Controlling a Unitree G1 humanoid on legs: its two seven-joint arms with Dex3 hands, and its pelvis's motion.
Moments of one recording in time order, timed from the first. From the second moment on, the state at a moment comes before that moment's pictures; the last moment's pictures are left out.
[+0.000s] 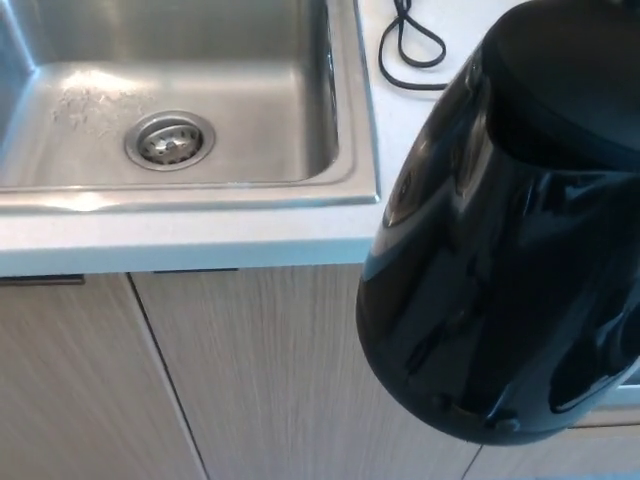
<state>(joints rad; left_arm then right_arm) 0.31 0.14 0.53 1.15 -0.27 -0.65 -0.16 -0.67 -0.08 -0.36 -0.53 0.09 1.06 -0.19</state>
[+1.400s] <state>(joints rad) 0.31 0.13 0.52 1.16 -0.28 -0.67 -0.17 -0.72 -0.10 -0.36 -0.46 0.09 1.04 -0.20</state>
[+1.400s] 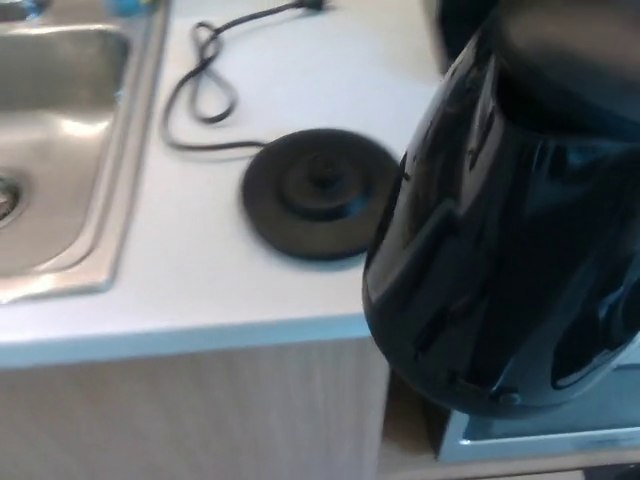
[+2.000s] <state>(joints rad) 0.29 0.14 0.52 1.16 -0.28 -0.68 -0.17 -0.75 -0.09 -0.28 -0.42 0.08 1.01 -0.20</state>
